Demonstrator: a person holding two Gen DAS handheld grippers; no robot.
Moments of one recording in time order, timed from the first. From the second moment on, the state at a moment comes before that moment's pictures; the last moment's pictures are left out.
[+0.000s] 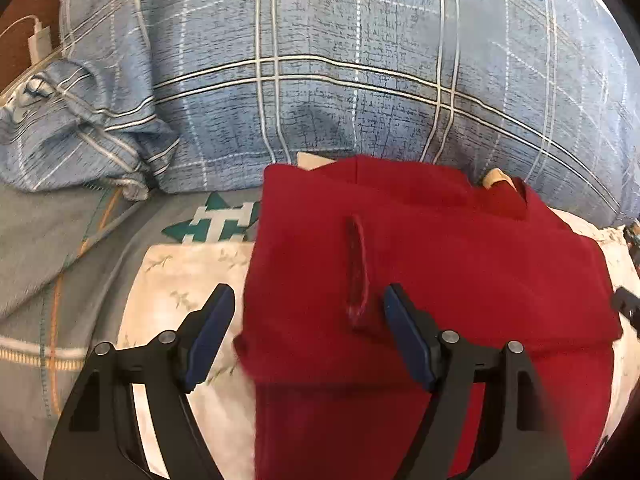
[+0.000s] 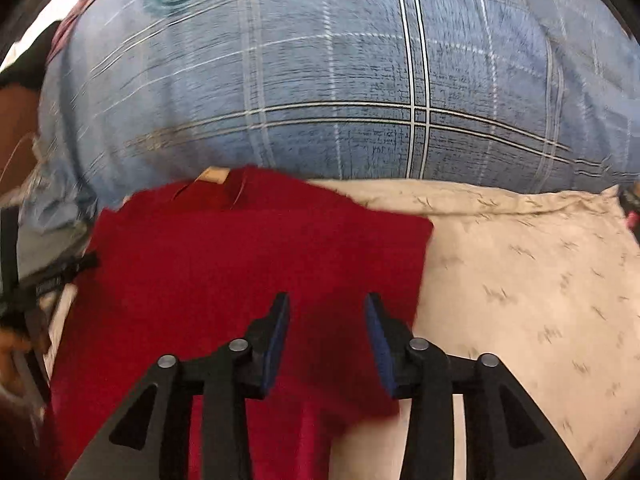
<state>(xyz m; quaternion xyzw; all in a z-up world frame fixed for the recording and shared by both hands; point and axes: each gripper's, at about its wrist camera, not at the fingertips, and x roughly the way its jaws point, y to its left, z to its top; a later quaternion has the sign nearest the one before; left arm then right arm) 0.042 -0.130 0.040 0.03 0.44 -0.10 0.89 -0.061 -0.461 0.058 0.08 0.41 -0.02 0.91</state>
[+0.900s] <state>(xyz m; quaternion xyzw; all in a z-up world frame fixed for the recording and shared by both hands) -0.089 -0.077 0.051 0.02 0.46 -0.11 0.88 -0.173 -0.431 0.031 0.13 0.45 -0.01 0.88</state>
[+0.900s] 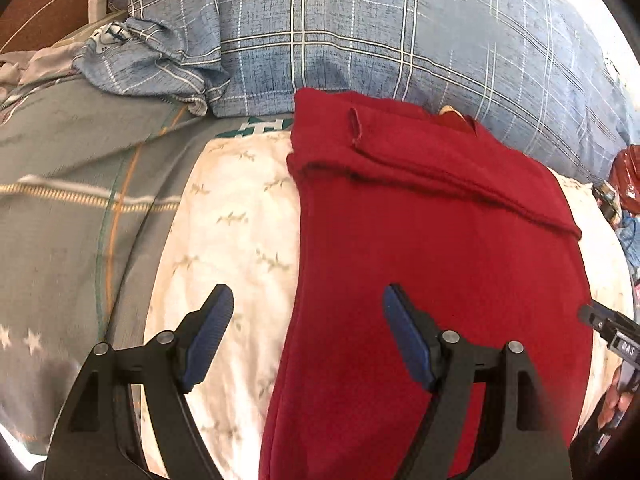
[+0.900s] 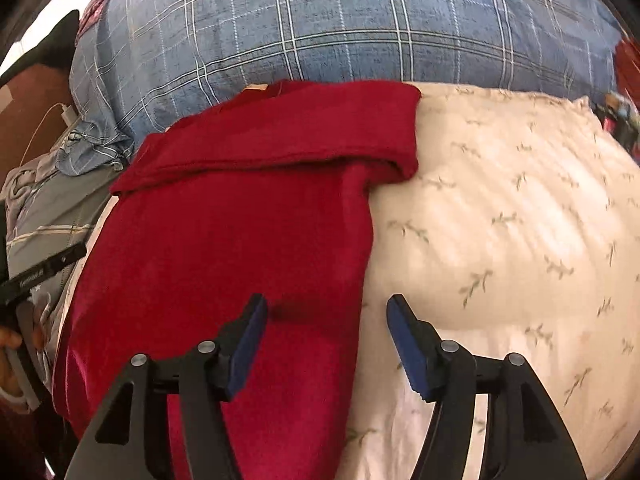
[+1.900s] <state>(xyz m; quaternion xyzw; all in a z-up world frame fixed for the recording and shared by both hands) -0.192 -0.033 0.025 0.04 0.52 -0.18 0.83 -0.282 -0.399 0.006 0.21 0.53 0.16 0.81</state>
